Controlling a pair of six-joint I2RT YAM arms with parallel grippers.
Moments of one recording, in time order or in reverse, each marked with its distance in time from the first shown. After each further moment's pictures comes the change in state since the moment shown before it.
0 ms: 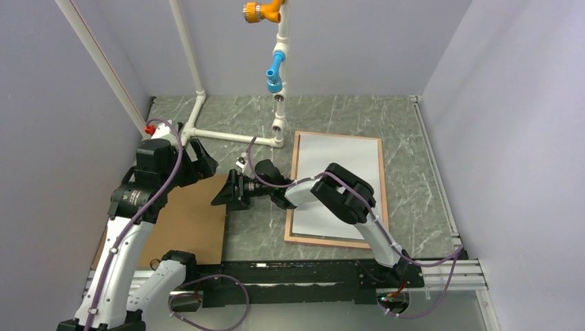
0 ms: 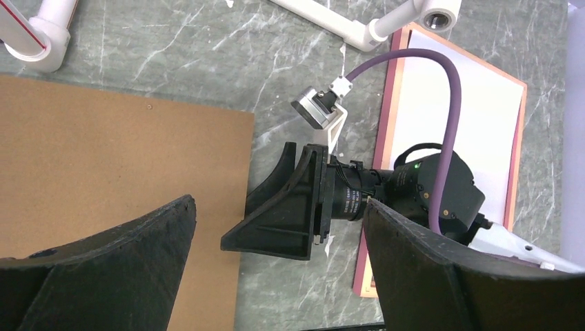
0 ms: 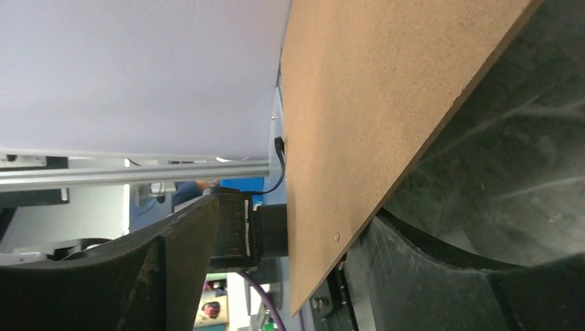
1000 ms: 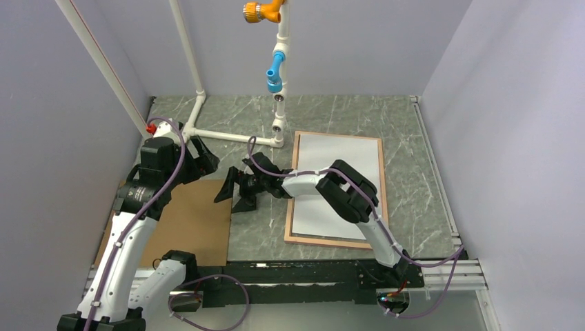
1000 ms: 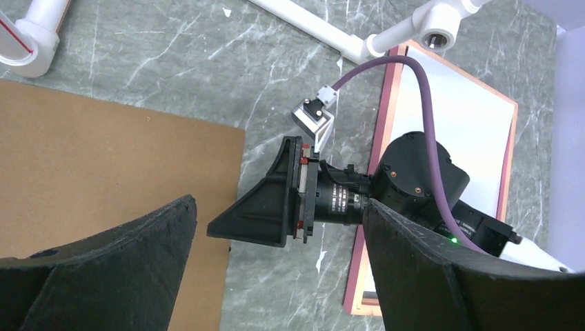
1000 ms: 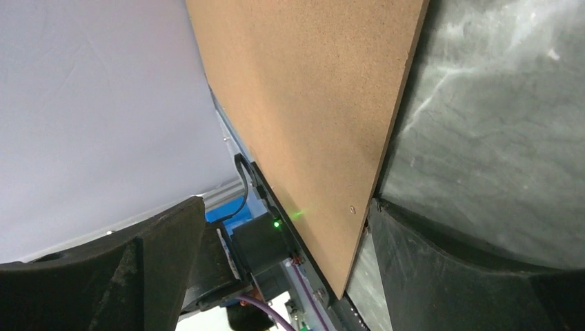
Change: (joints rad) left arm -0.001 0.016 -0.037 0.072 -0.019 -0.039; right arm -0.021 -0.028 0.144 -0.575 0.073 -0.051
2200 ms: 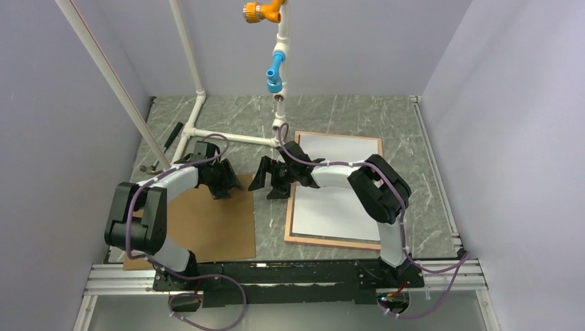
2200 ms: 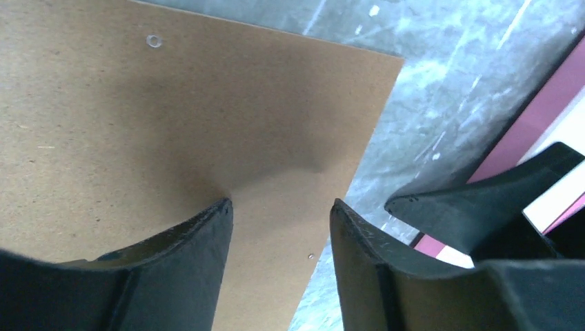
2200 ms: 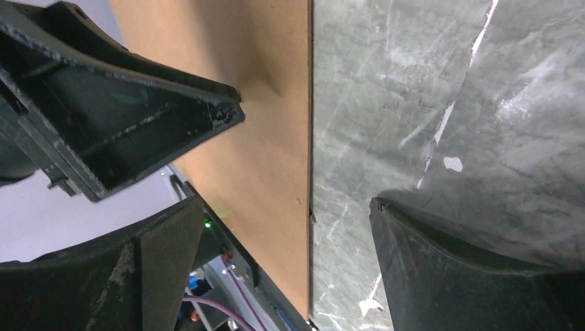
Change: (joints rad) left arm 0.010 0.715 -0.233 0.361 0.258 -0.107; right arm -0.175 -0.246 -0.231 -0.190 0.115 -0.277
